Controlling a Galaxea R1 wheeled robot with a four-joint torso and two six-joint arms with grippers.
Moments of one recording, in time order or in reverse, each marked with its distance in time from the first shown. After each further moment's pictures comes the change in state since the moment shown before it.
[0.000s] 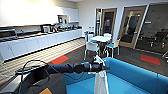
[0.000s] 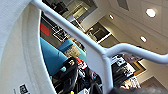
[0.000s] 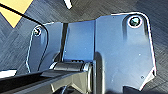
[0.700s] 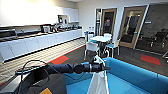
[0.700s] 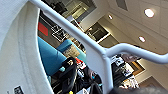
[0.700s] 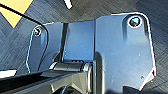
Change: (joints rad) left arm 0.002 -0.002 0.011 0.000 -0.006 0.000; right arm 0.000 0.000 0.000 0.000 0.000 0.000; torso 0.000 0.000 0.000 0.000
